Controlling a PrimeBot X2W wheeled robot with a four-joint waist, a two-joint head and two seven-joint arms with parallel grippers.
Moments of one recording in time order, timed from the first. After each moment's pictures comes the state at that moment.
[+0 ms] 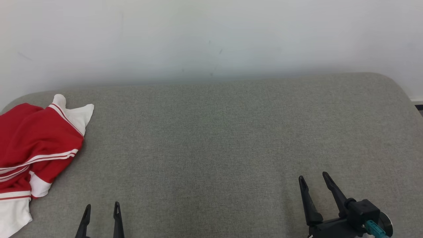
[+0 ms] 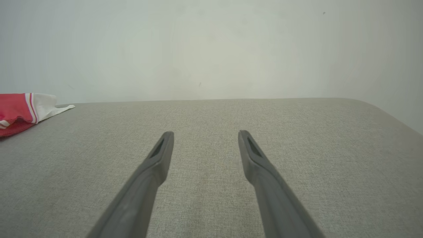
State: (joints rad) left arm 0.07 0.05 0.02 0.17 -0.07 -0.02 -0.26; right arm -0.05 -0.15 0.08 0.28 0.17 0.13 -0.26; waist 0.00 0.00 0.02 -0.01
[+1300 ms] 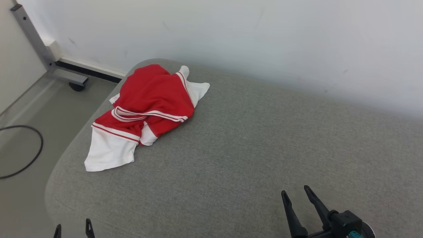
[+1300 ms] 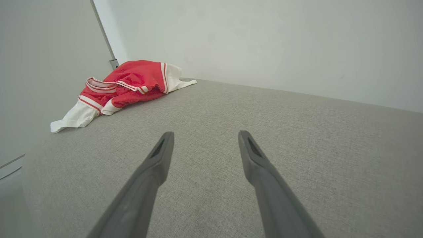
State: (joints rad) left arm 0.13 0.05 0.15 0.18 -0.05 0.01 -0.26; right arm -0.02 -0.13 0.17 0.30 0.18 0.13 -0.26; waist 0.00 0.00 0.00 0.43
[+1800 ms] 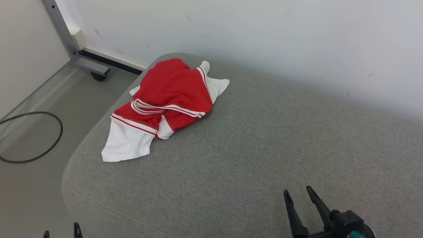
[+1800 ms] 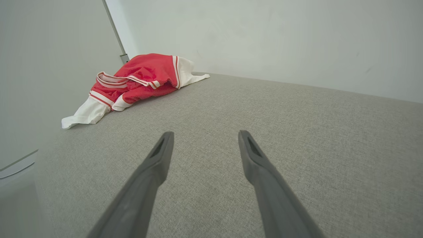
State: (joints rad) left arm 0.14 0.05 0.18 0.19 -0.09 0.03 -0.26; right arm -0.02 -0.11 0.14 0.32 0.19 0.13 -0.26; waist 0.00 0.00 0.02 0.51
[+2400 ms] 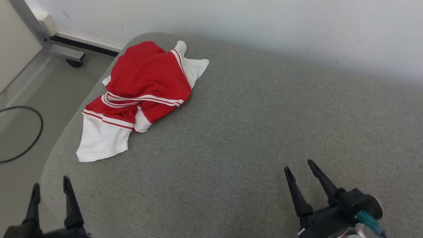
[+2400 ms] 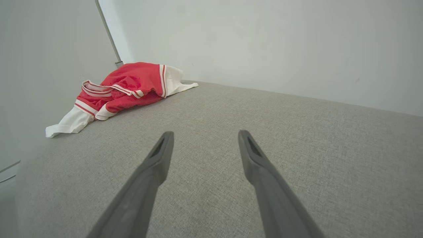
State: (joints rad) left arm 0.00 0.05 0.23 0.13 -0.17 -0.06 -0.26; right arm -0.09 -0.20 0.20 0.27 0.21 0.13 -0.26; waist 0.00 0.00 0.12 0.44
